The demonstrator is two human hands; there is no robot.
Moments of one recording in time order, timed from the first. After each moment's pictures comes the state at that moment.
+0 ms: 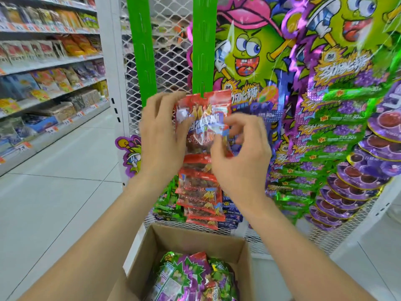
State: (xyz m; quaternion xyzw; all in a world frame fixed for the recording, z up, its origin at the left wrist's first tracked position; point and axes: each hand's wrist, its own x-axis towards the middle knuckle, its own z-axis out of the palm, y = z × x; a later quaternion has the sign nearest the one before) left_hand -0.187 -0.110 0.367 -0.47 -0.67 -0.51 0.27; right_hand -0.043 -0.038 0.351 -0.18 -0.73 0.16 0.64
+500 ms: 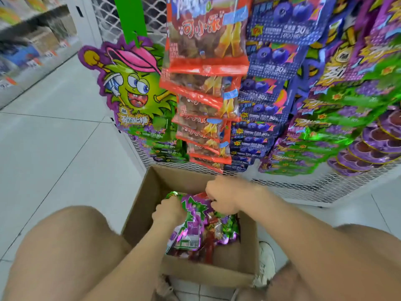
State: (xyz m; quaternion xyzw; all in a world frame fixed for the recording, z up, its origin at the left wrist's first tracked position) left_hand -0.171 -0.159 0.009 -0.24 -0.91 -0.04 -0.33; right_hand -0.044 -0.026 0.149 -0.13 -0.95 0.10 -0.27
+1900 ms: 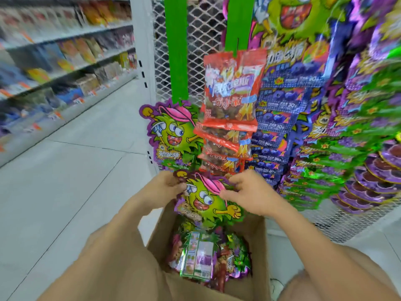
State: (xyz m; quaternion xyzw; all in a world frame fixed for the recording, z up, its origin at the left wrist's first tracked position) left_hand -0.234 -0.208 0.196 -0.39 -0.76 -0.41 -0.33; right_hand -0.027 -0.021 0.220 -0.26 -0.90 0.35 0.05
